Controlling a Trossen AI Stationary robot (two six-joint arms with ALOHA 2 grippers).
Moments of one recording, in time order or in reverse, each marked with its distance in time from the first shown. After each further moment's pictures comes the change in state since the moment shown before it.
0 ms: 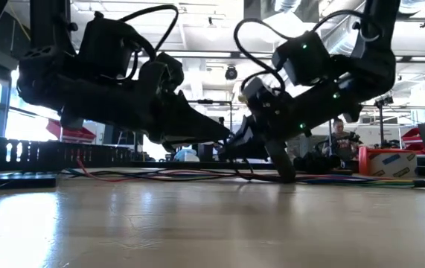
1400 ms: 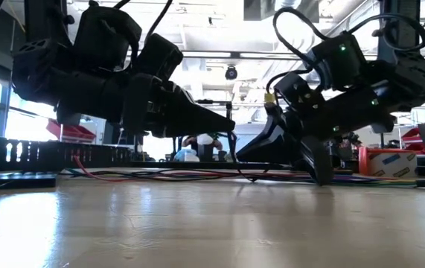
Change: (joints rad) left arm -0.048 0.000 0.030 -0.004 -0.044 0.352; right arm 0.070 0.005 -0.170 0.249 -0.087 0.169
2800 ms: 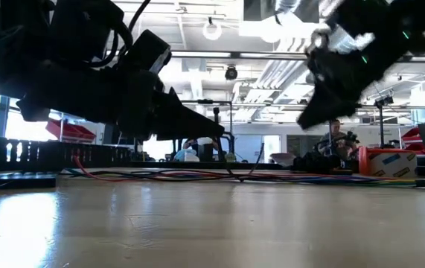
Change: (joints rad) left arm -0.132 0.000 0.000 -0.046 -0.332 -0.116; right arm -0.075 -0.782 -0.008 -1.130 0.143 1.012
